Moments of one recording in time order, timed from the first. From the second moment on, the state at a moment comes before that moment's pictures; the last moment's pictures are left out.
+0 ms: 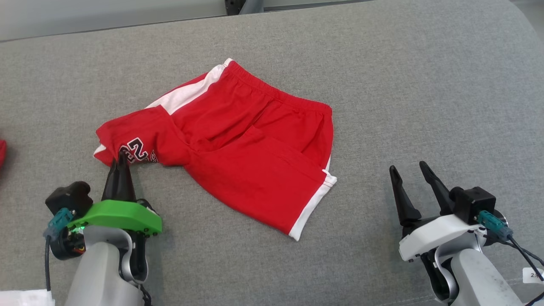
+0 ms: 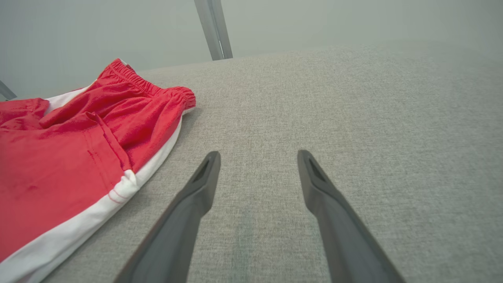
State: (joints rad) left arm -0.39 0.08 -0.03 0.58 -0.48 -0.06 -0.26; right arm -0.21 -0.13 0.13 0.35 0.27 0.13 -0.26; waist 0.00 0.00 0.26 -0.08
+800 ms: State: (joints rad) left arm -0.03 0.05 0.09 0.32 -0.22 -0.08 -0.26; right arm -0.11 -0.10 0.14 0.35 0.27 0.13 -0.26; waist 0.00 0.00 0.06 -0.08
